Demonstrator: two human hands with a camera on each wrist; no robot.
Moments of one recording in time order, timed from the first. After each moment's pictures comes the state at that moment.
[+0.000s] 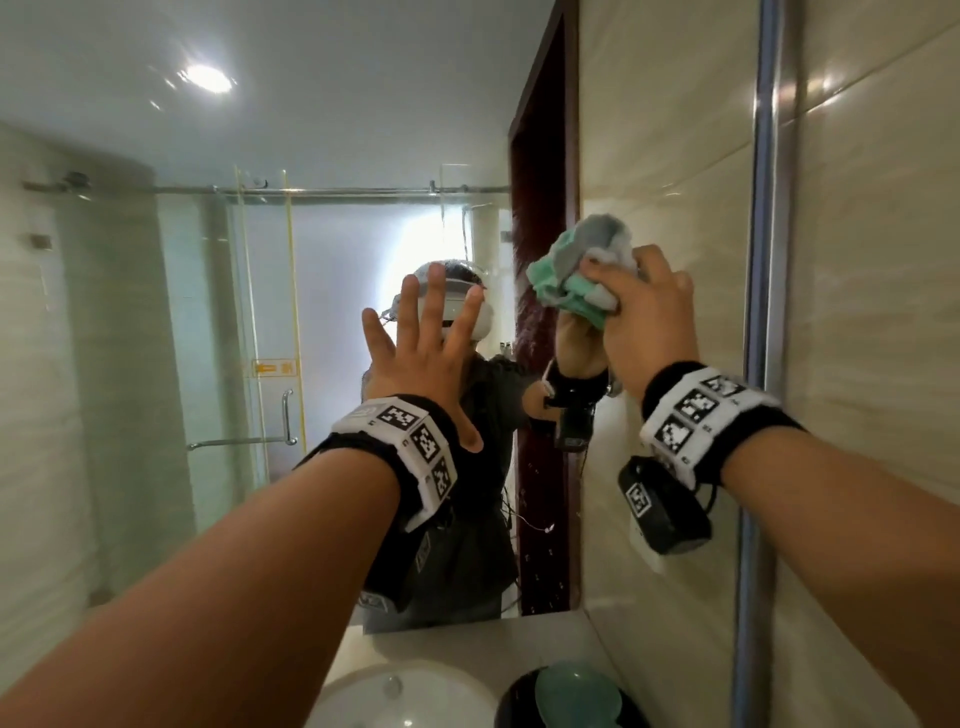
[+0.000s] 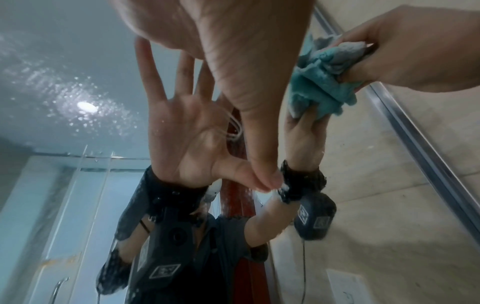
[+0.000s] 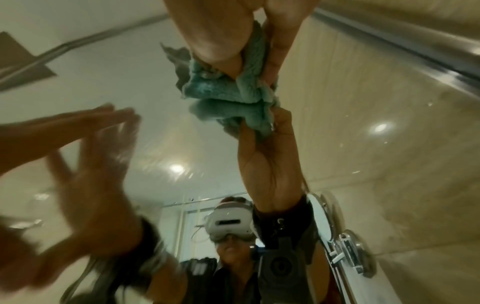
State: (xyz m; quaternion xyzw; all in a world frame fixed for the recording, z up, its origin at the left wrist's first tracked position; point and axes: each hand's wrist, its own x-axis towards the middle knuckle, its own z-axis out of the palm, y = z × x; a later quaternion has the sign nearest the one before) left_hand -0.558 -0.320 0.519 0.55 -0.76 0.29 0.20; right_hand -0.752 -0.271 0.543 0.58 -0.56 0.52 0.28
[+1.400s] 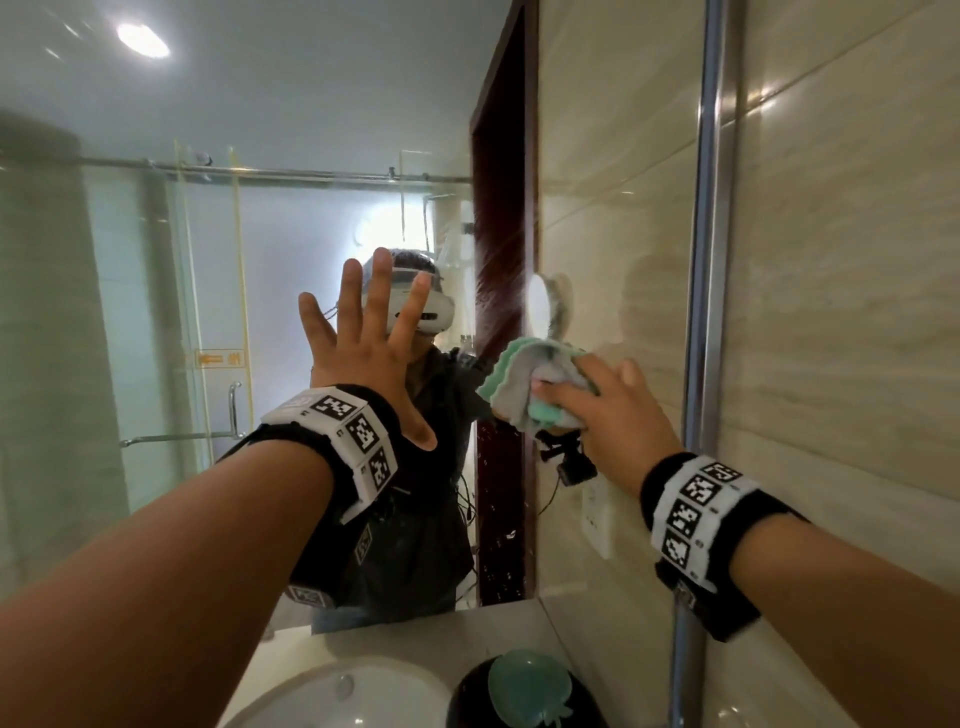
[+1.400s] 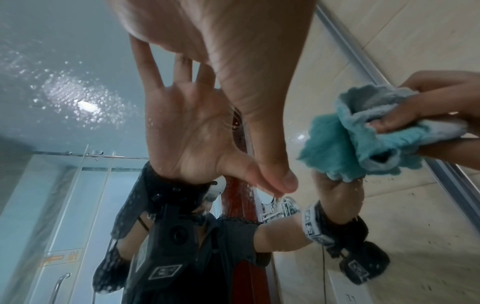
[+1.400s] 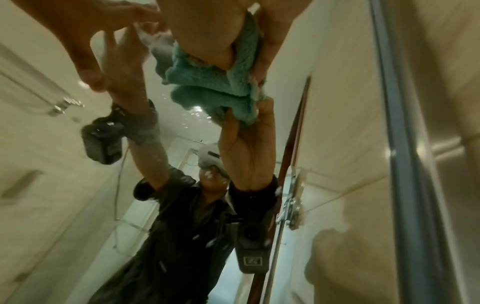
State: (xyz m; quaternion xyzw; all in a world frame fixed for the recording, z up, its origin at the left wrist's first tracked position) left_hand -0.558 -0.326 0.516 0.54 -0.76 0.29 0.22; right_hand -0.791 -0.258 0.457 0.70 -0.54 0.32 0.34
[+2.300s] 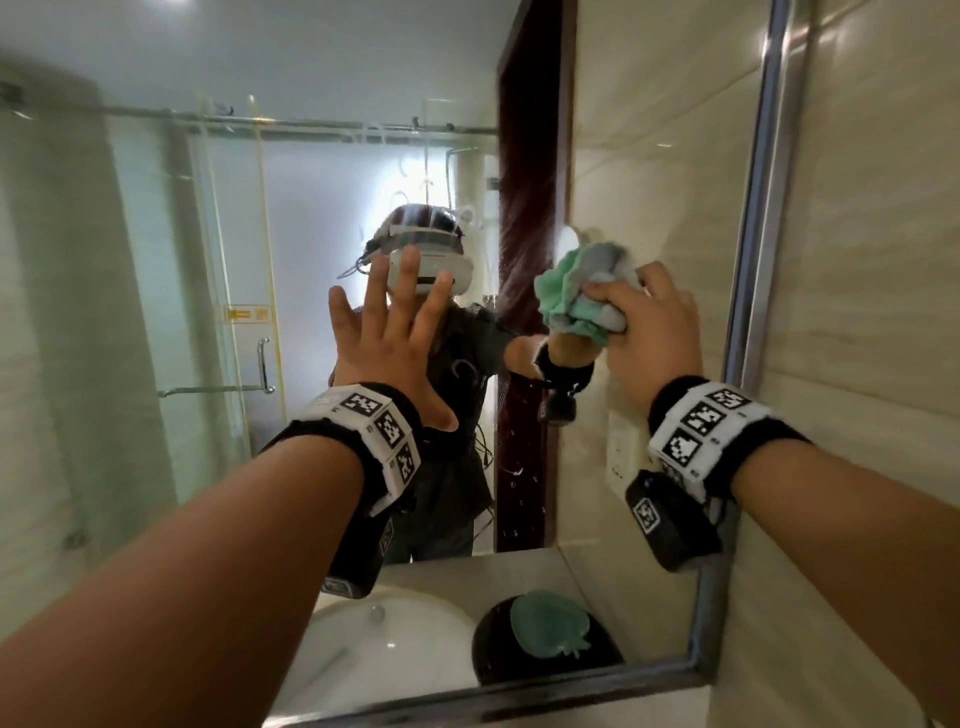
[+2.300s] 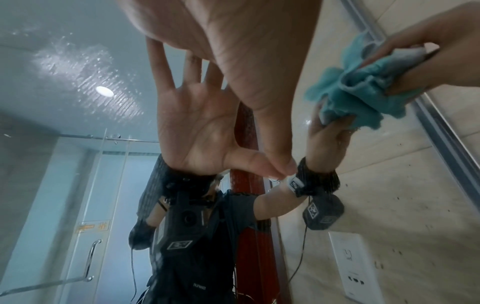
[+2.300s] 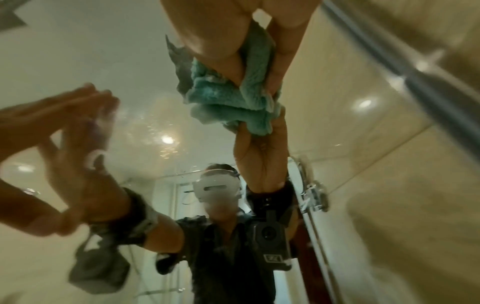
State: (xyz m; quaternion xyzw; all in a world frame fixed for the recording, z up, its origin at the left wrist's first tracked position) left_hand -0.536 -0.324 0.462 0.53 -0.76 0.28 0.23; right_hand -0.765 -0.263 0.472 0.59 -0.60 0.46 0.29
